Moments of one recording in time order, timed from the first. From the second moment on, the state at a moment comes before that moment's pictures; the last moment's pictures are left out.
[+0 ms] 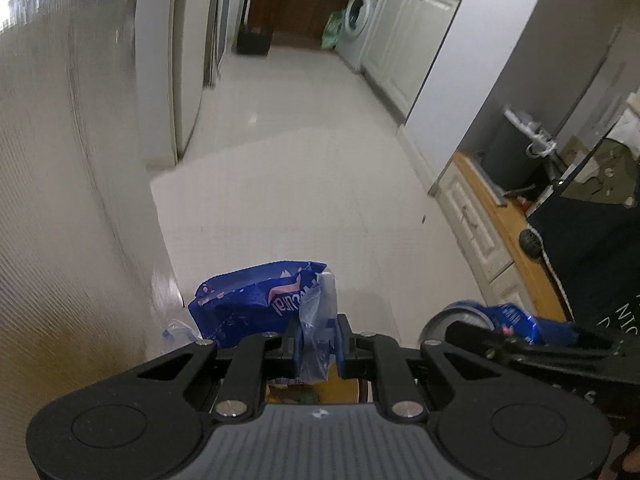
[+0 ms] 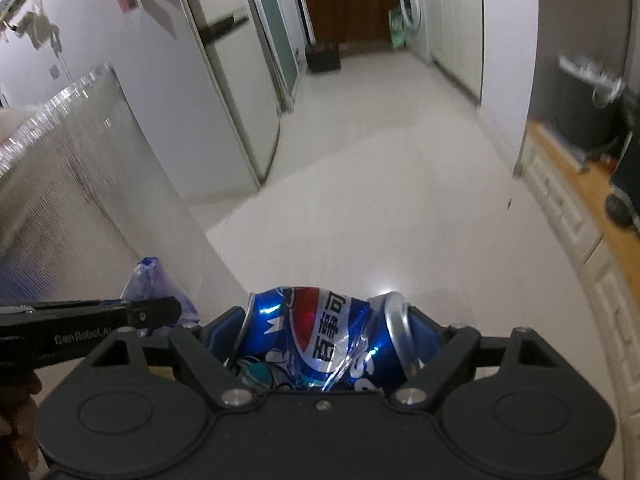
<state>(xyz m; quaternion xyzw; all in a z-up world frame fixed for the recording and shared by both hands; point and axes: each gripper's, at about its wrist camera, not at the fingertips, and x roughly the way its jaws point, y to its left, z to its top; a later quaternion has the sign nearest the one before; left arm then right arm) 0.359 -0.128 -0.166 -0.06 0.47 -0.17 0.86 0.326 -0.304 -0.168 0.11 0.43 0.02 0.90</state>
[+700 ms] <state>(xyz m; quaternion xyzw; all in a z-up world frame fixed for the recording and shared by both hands) 0.408 -0.106 -0.279 -0.11 0.58 -0.12 0.80 0.380 -0.303 -0.285 0.17 0.50 0.04 0.84</state>
